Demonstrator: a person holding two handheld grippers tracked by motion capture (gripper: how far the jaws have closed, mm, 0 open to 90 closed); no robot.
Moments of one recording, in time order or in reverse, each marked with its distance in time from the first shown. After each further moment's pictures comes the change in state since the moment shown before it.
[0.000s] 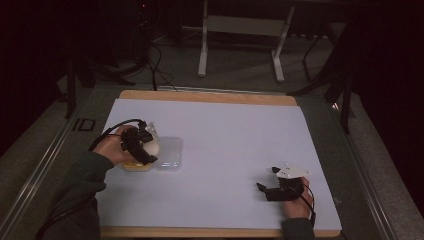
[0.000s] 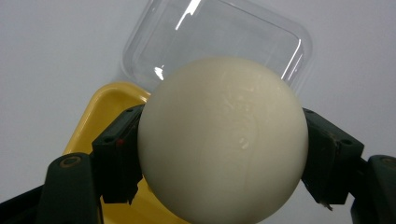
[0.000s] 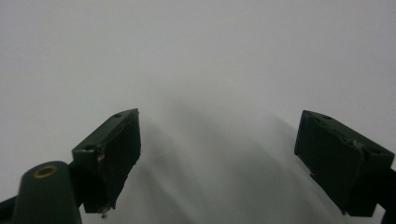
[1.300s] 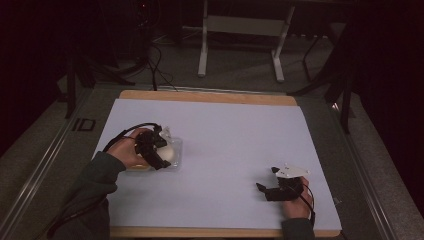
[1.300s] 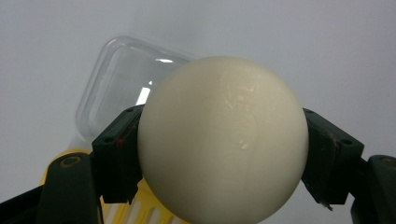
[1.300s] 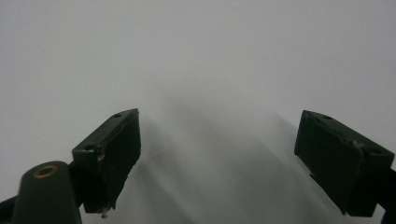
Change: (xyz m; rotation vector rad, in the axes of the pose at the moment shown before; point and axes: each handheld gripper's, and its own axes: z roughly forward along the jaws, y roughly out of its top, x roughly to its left) left arm -0.026 0.029 0.002 -0.047 -0.057 0.113; right arm 0.000 0.000 0.001 0.013 -0.002 -0.001
